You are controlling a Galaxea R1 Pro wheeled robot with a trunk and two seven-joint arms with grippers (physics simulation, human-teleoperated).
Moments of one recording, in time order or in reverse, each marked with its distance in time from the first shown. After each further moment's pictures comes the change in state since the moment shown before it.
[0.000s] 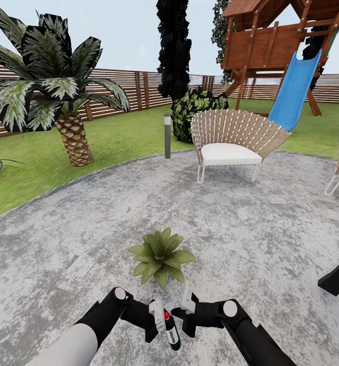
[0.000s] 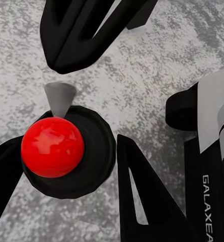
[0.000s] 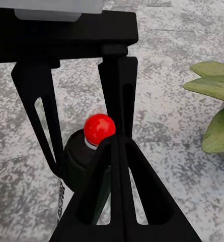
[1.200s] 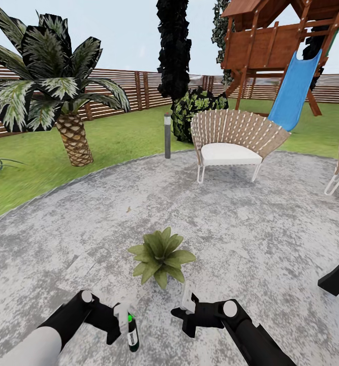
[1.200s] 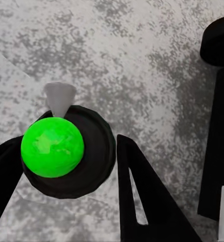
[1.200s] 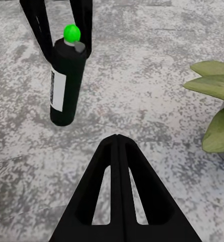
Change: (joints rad) left arm 0.013 0.209 0.000 0.005 -0.017 -0.005 0.000; right arm 0.000 0.000 0.001 0.001 0.002 0.000 0.000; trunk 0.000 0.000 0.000
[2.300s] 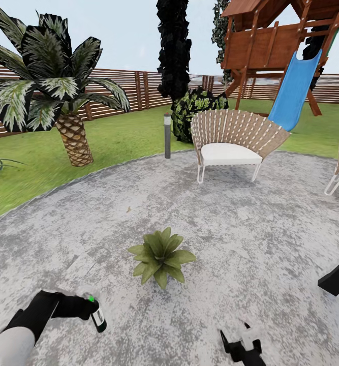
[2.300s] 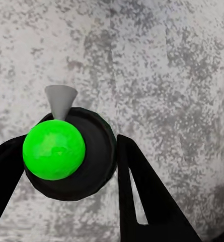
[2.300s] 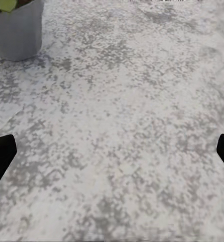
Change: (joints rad) left arm -0.007 0.093 0.485 -0.005 0.009 0.408 0.229; right arm 0.012 -0.012 -0.587 0.840 -0.023 -0.678 -0.798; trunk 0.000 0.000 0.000
